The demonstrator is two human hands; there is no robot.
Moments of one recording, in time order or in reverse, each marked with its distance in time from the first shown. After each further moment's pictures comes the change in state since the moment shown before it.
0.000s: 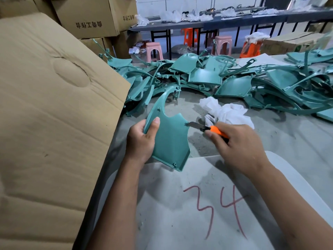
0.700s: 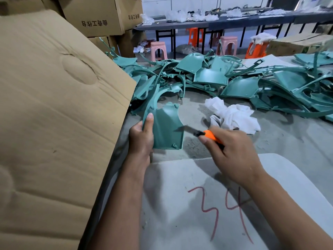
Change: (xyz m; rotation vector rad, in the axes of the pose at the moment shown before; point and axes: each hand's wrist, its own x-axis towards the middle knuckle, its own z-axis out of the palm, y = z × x) left_hand 0.007 0.004 0.007 -0.359 0.169 -0.298; right_hand -0.005 -0.030 0.006 0.113 0.060 -0.133
